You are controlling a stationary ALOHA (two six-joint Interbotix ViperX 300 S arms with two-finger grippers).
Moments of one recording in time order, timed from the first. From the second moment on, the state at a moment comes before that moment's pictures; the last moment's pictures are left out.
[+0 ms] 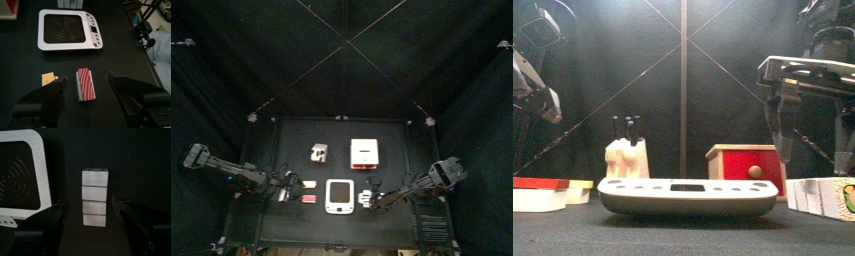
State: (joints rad) left arm -0.22 -0.71 1.28 0.07 -0.02 -0.22; right arm 0.37 0.01 0.62 -0.40 0.85 2.22
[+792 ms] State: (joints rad) left arm -0.22 -0.72 1.29 0.07 -0.02 -0.22; right arm 0.36 0.09 0.62 -0.38 0.78 2.22
